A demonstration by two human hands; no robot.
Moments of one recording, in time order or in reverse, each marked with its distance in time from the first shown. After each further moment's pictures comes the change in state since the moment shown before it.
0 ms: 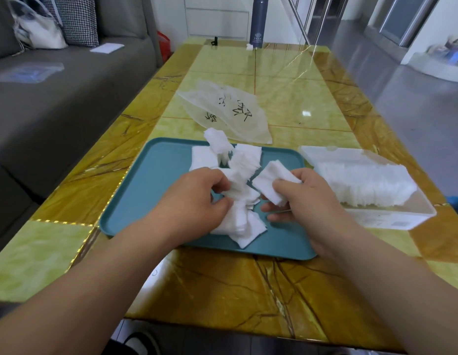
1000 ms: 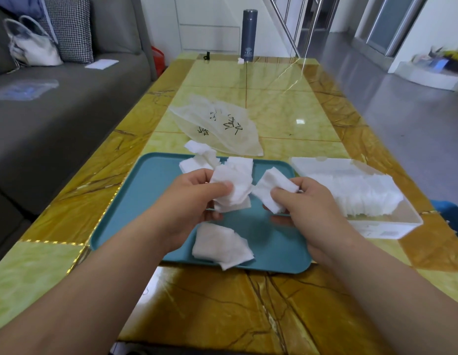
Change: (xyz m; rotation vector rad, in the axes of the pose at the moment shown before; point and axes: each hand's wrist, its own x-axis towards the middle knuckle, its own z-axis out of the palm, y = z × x) left_hand 0.019 0.019 -0.004 -1.018 -0.138 -0.351; right_hand 0.012 0.004 -0.015 0.086 0.083 -0.052
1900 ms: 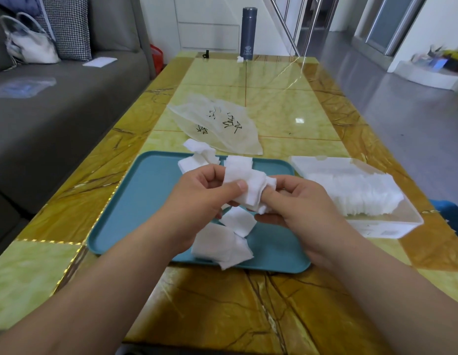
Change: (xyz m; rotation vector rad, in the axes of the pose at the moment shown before) left_hand -0.005 -0.002 0.014 0.064 0.007 0.154; right_hand -0.011 -0.008 0.005 0.041 -0.200 -0.075
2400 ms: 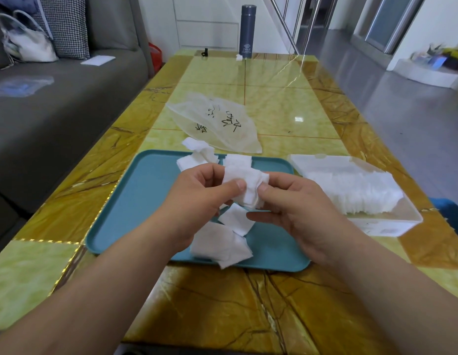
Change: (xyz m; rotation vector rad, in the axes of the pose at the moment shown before) left_hand 0.001 -0.001 0.001 0.042 0.032 0.022; right_hand -0.003 -0.005 -0.002 0.077 -0.164 -0.013
